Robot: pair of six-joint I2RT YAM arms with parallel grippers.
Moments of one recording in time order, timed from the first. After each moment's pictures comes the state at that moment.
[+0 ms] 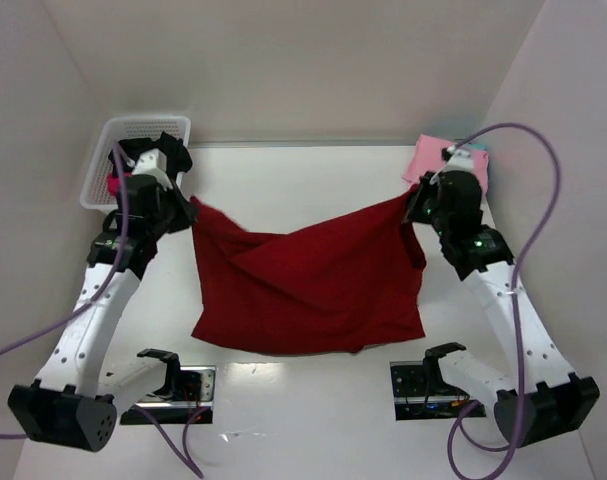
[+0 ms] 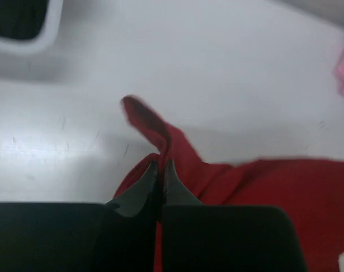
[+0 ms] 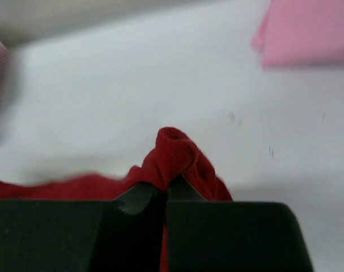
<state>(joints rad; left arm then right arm) -0.12 1.00 1.13 -0.53 -0.01 -0.43 0.22 0.99 1.14 -0.46 0.13 0.35</state>
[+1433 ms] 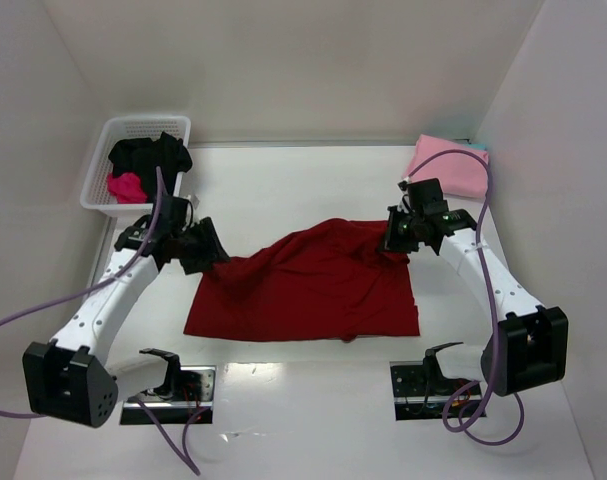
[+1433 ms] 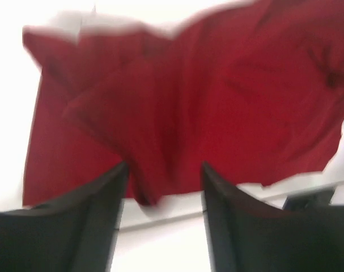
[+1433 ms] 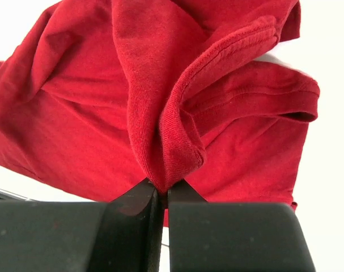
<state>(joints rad) -0.17 1.17 0.98 -0.79 0.20 -0.54 0.21 1.28 1.02 -0.70 -0.20 0.38</state>
